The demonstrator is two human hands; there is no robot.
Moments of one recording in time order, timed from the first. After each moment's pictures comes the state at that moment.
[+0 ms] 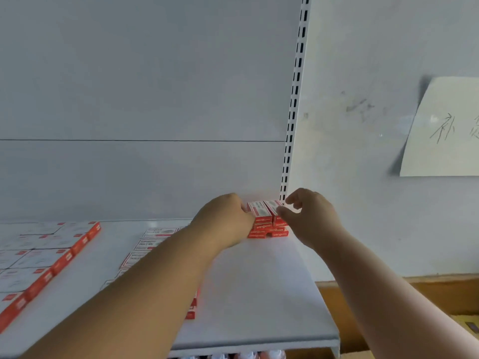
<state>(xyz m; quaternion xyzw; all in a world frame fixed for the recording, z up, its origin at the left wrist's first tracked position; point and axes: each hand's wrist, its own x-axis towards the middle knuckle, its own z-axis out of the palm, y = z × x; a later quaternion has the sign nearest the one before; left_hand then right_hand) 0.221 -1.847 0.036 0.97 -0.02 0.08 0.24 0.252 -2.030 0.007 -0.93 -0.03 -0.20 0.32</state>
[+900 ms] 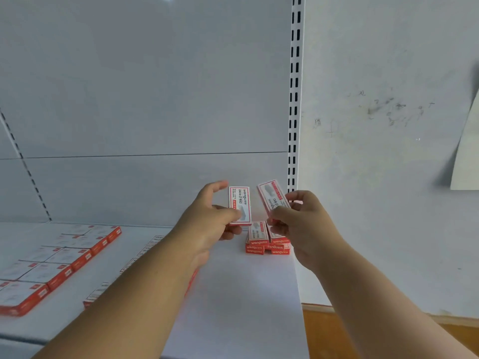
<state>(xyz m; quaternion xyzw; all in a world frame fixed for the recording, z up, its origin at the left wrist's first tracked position) 0.226 -1.862 0.040 0.76 0.08 0.13 0.63 0.271 -2.036 0.020 -0.62 -0.08 0.03 0.78</state>
